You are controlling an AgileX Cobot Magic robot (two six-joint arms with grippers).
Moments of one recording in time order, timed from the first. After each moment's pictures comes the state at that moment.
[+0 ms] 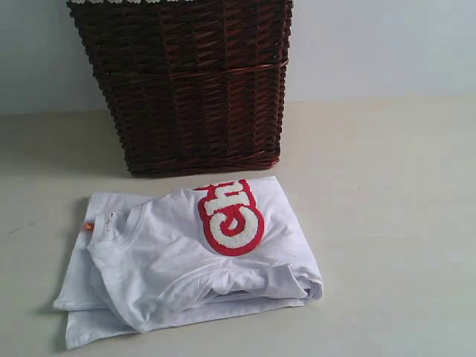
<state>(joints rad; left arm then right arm) 0.04 0.00 0.00 0.10 0.37 -0.18 0.29 0.01 -0.26 0.18 -0.10 -0.03</state>
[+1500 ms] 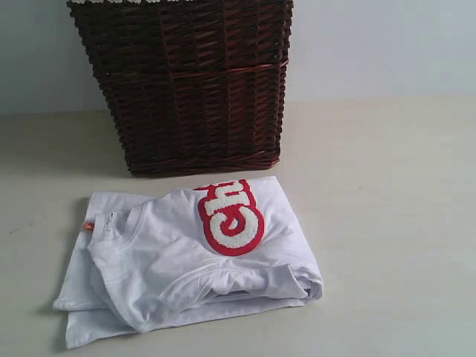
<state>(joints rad) 0.04 0.00 0.00 0.10 0.37 -0.18 0.12 0.00 0.00 -0.08 0.24 -0.07</state>
